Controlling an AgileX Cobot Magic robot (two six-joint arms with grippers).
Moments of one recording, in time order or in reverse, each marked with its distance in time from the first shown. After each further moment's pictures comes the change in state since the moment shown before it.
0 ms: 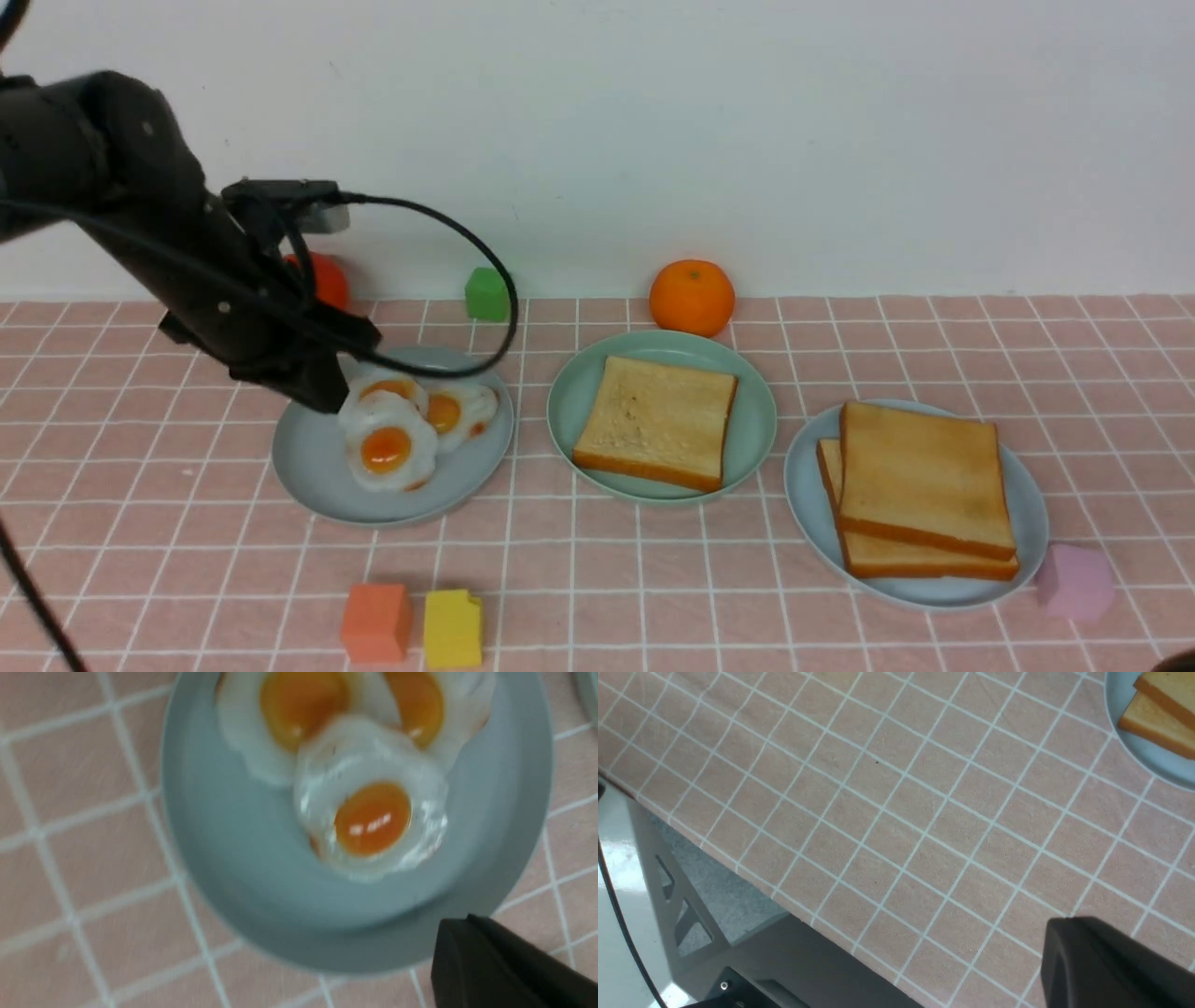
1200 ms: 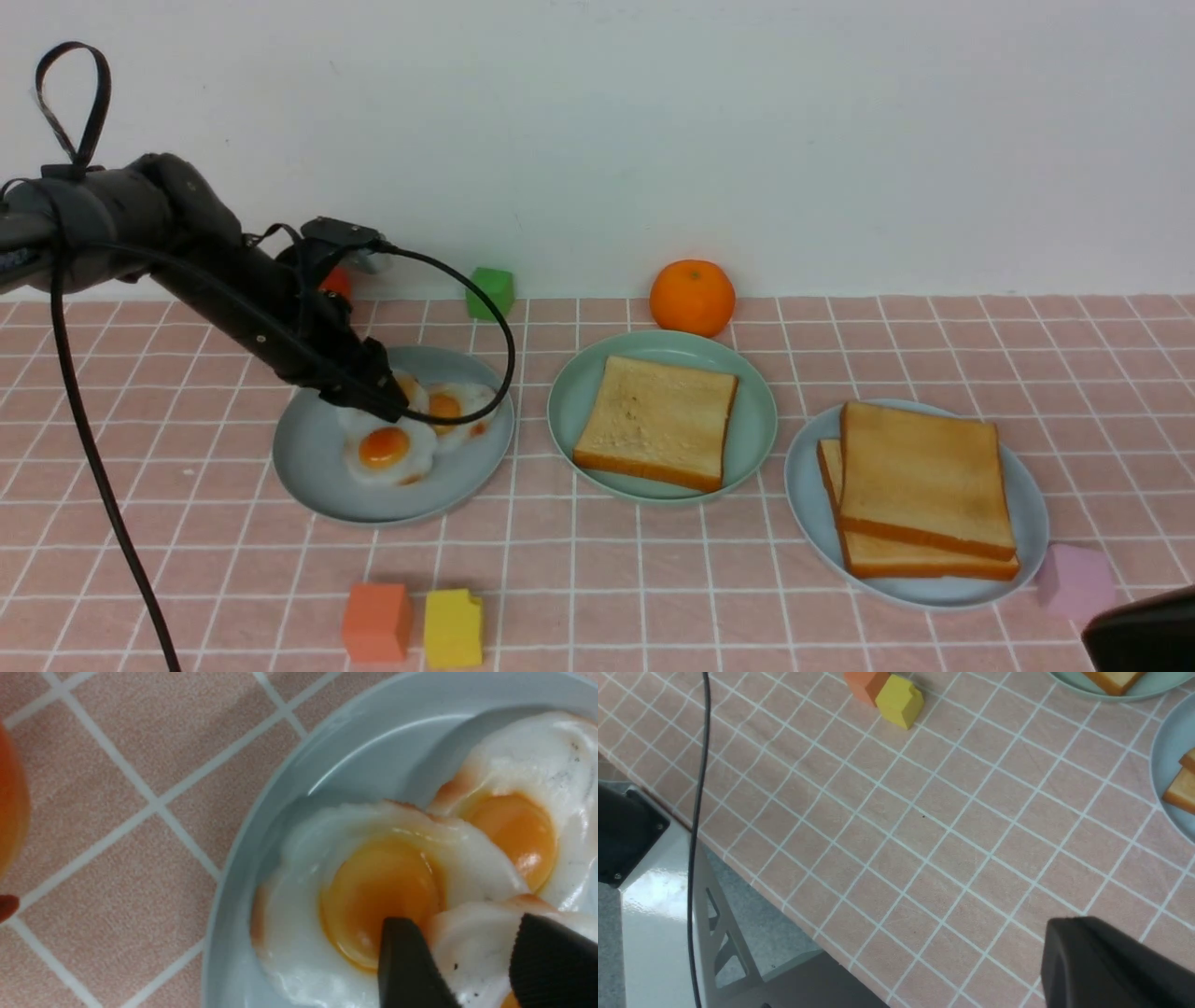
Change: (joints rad) right arm 0.000 0.000 0.000 0.076 -0.122 -0.072; left arm 0.051 0.300 -0.172 -0.181 -0.078 0.479
